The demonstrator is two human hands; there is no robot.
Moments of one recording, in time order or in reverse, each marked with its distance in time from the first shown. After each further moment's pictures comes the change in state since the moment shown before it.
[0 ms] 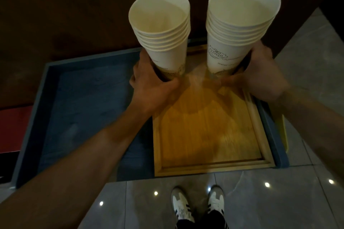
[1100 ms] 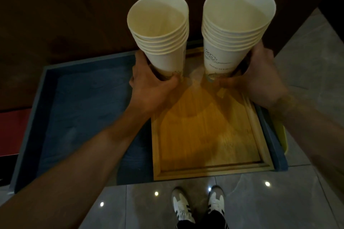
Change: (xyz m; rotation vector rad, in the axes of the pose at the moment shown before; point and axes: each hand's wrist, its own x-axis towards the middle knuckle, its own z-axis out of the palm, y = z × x) left_hand 0.002 0.006 -0.002 -0.089 -0.009 0.001; right_hand -0.006 -0.002 0.003 0.030 0.070 -0.036
